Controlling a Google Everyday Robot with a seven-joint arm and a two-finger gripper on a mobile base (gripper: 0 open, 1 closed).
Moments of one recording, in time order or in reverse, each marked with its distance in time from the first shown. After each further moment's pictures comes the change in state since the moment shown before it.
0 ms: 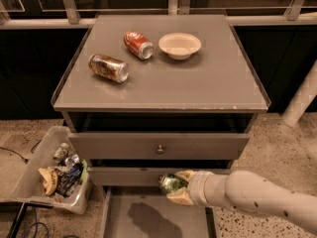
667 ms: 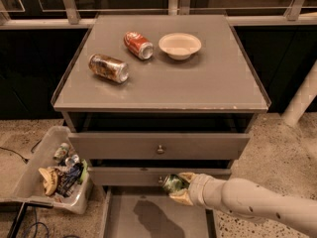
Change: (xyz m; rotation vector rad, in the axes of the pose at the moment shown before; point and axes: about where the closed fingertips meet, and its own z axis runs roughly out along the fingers) arm 0.034 -0.015 0.024 0.090 0.017 -0.005
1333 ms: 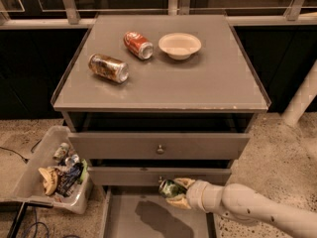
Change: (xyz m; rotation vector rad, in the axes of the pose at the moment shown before) arm 0.029 0.010 0.047 -0.067 -0.115 0.001
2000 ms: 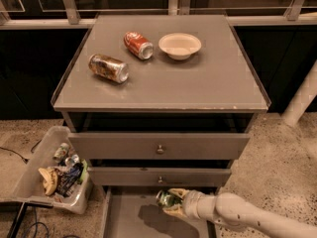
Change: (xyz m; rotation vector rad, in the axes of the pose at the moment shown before) arm 0.063 0.024 0.059 -0.068 -0.050 -0.042
